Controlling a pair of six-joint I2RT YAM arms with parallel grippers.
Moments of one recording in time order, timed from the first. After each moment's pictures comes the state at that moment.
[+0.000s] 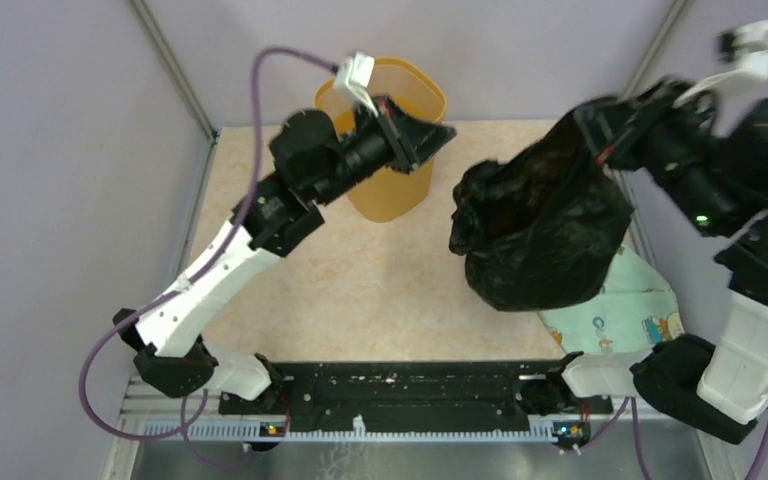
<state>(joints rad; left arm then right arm) -0.84 1.35 1.62 -0.19 0.07 -0.75 0.63 1.24 2.33 -1.23 0.33 0.44</state>
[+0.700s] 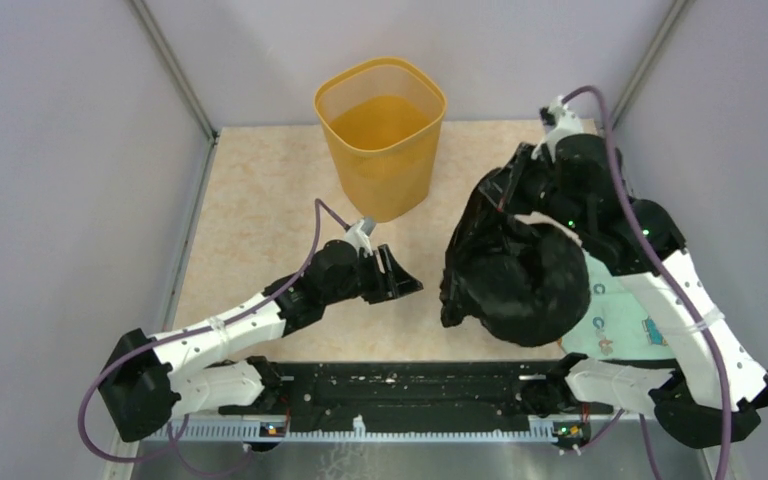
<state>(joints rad) -0.87 1.09 0.69 -0.04 0.14 -0.97 0.63 1.09 1.50 -0.84 0.11 0.57</state>
